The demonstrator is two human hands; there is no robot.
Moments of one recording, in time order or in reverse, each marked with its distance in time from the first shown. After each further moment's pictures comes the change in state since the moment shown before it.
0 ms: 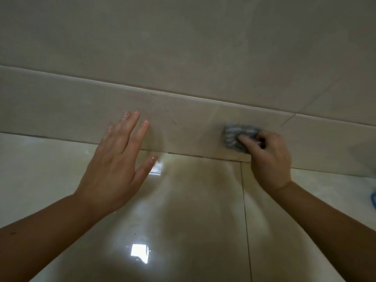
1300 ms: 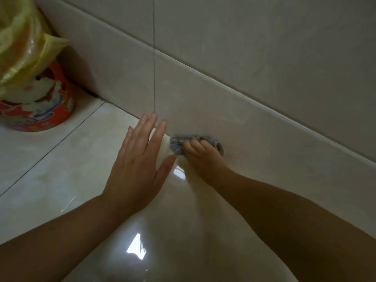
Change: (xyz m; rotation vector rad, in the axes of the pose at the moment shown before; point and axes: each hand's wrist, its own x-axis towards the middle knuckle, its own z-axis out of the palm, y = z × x) left_hand -0.093 -0.167 -0.031 0.023 0.155 -0.441; right_hand 0.125 -0.347 0.163 -0.069 -0.227 -0.943
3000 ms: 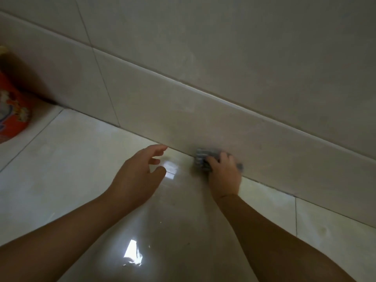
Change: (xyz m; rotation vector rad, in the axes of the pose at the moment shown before) left_hand 0.005 0.075 0.010 -0.592 -0.390 -0.320; right_hand -0.138 0.000 -0.036 0.347 0.022 0.989
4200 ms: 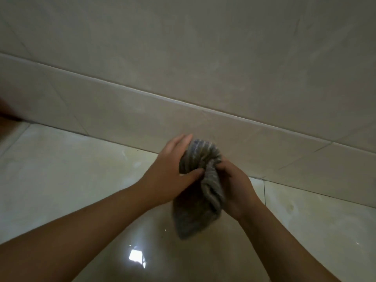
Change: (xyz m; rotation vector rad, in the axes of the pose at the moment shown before) left_hand -0.004 0.094 0.082 0.072 -0.262 0.319; right_hand -0.029 0.054 -0.134 1.829 -0.549 0.955
